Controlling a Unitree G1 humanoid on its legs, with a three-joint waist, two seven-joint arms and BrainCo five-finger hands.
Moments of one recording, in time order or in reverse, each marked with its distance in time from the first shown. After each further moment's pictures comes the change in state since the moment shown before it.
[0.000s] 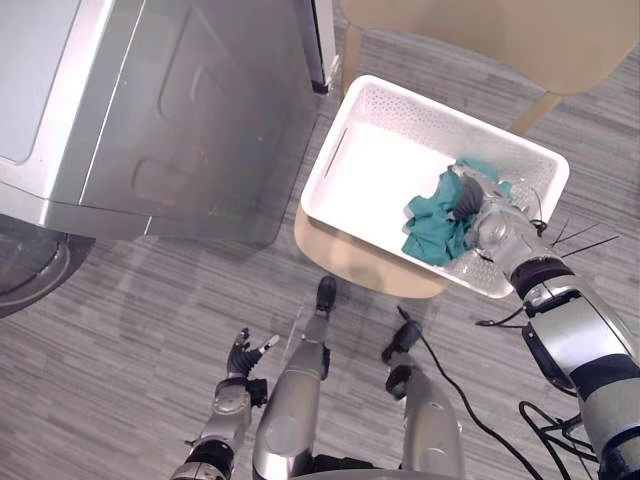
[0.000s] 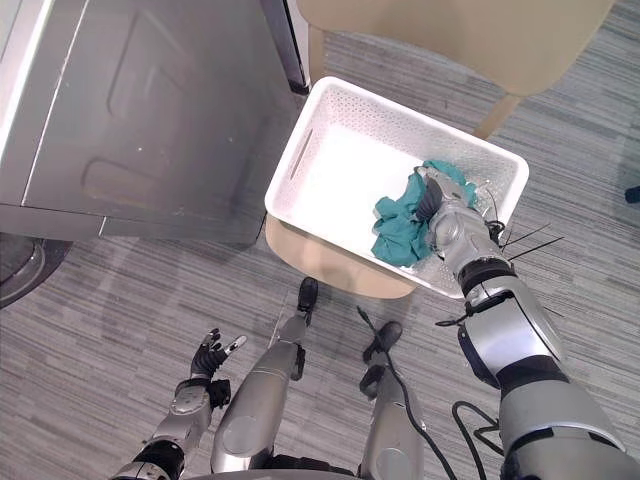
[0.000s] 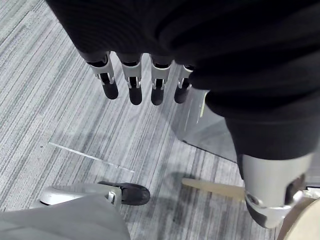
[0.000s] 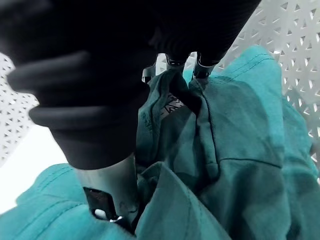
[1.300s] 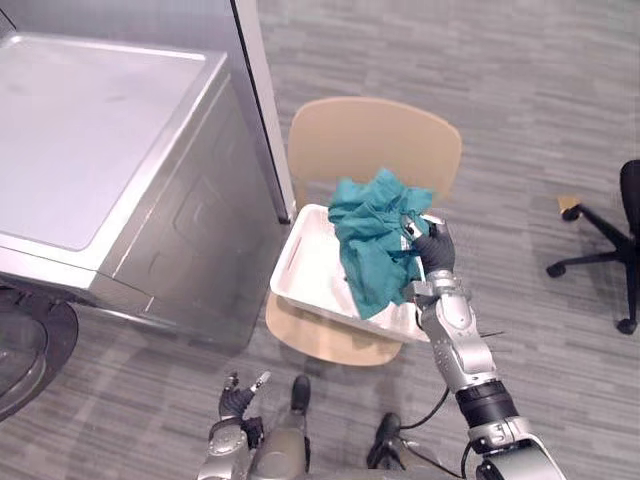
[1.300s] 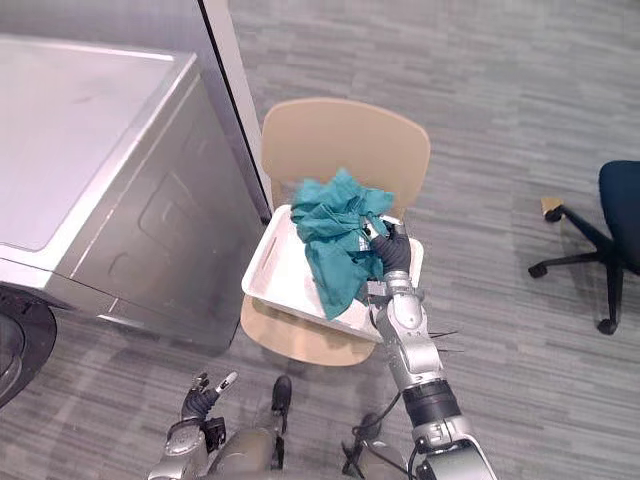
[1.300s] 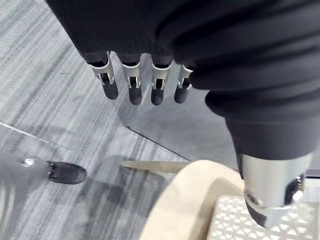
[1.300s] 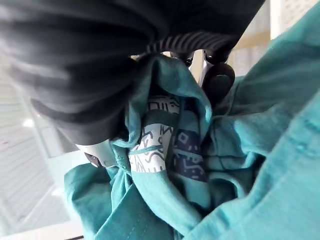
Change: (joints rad) left arm 0.226 -0.056 0.091 -0.153 0.037 0.070 0.039; right arm 0.786 0.392 -0.349 -1.047 0.745 -0.135 -0.023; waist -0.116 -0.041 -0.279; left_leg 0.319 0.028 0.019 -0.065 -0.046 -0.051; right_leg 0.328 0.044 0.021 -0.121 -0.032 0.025
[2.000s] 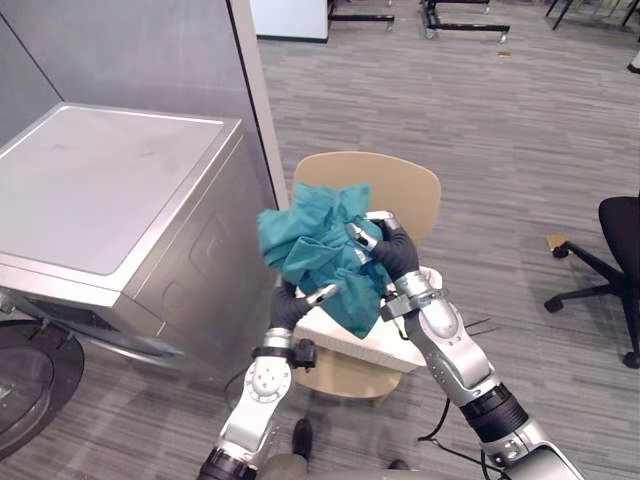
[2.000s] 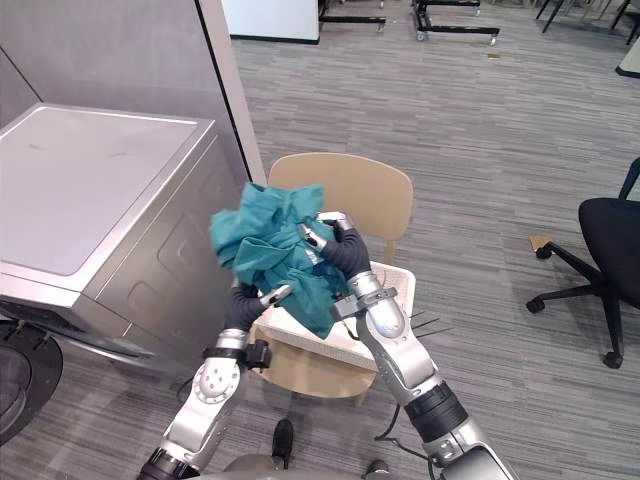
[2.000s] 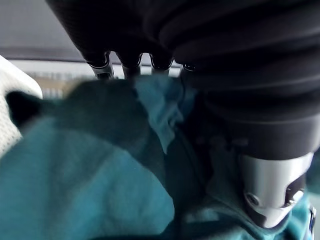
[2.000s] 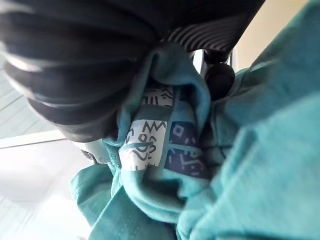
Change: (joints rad) left arm -0.103 0.042 -0.439 -0.729 0.010 -0.115 0.013; right arm -0.022 -0.114 0.303 -0.208 0.073 -0.003 0.131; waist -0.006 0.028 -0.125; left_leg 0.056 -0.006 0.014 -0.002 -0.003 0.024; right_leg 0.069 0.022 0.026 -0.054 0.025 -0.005
